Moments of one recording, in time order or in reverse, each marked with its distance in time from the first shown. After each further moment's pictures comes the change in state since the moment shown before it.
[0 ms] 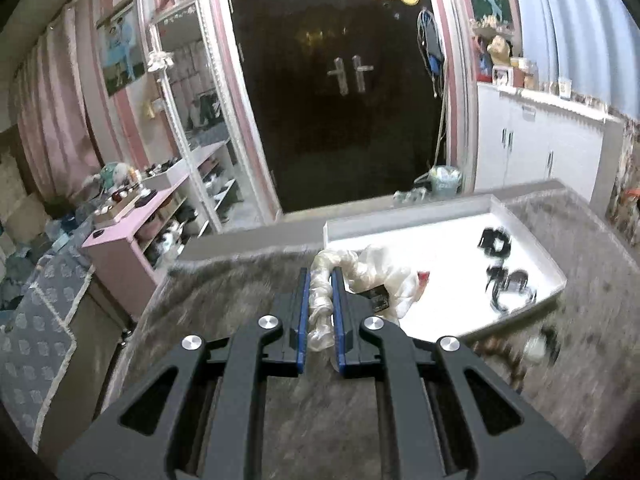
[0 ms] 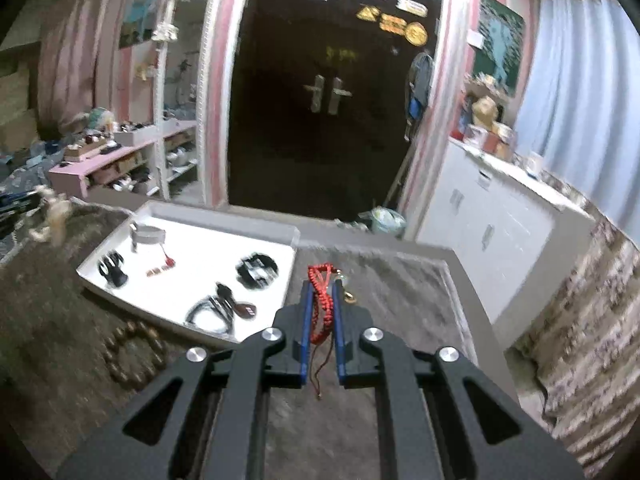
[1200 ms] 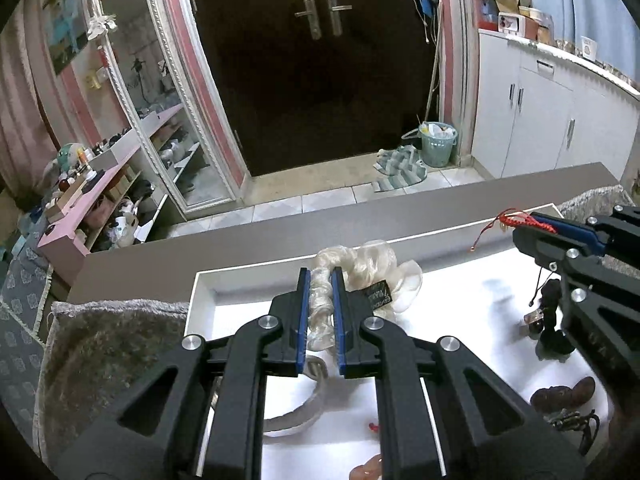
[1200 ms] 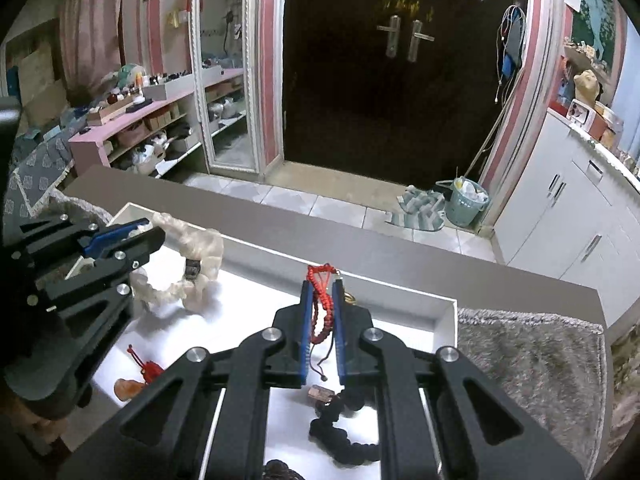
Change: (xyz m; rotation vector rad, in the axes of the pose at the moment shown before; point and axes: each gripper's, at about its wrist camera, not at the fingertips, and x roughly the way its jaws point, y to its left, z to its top) left arm 0.248 -0.097 0.045 0.025 0.198 -0.037; right arm 0.271 0.101 0.052 -0.058 0.219 0.202
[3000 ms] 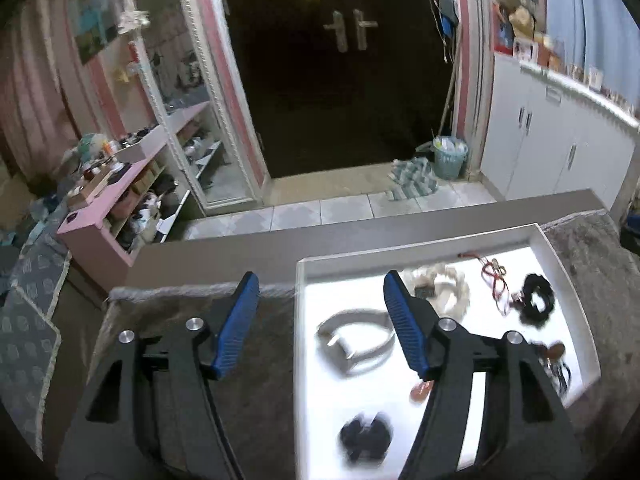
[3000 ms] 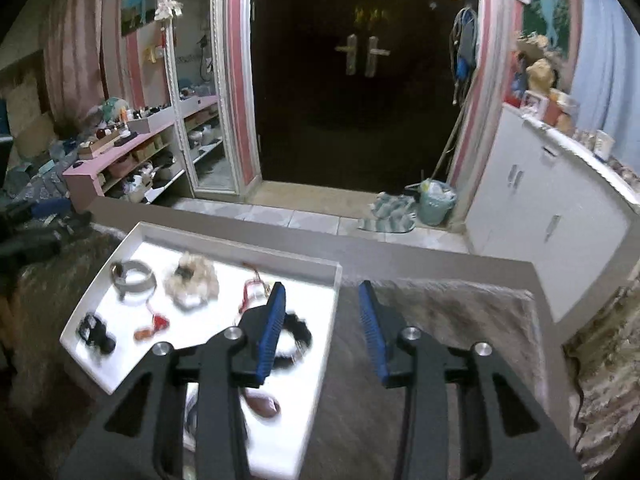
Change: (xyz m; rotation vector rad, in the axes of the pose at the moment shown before) left arm -0.112 0.084 -0.007 -0.070 -0.028 0.019; right arm -0.140 -0.075 -0.032 0.095 -0.073 -0.042
